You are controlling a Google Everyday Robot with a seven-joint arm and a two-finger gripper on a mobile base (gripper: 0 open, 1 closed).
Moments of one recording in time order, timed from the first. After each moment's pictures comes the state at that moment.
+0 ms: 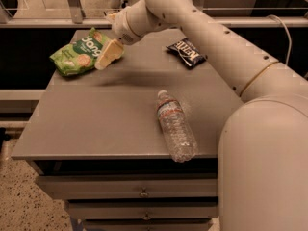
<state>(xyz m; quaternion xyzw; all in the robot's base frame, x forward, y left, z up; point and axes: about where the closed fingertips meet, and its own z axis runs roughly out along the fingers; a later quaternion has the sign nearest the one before) 0.744 0.131 0.911 -0.63 0.60 0.16 0.45</state>
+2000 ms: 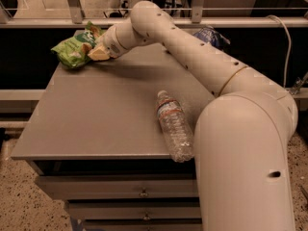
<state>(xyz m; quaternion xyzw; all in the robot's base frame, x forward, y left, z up) 0.786 0.171 0.858 -0.56 0.66 0.20 0.46</state>
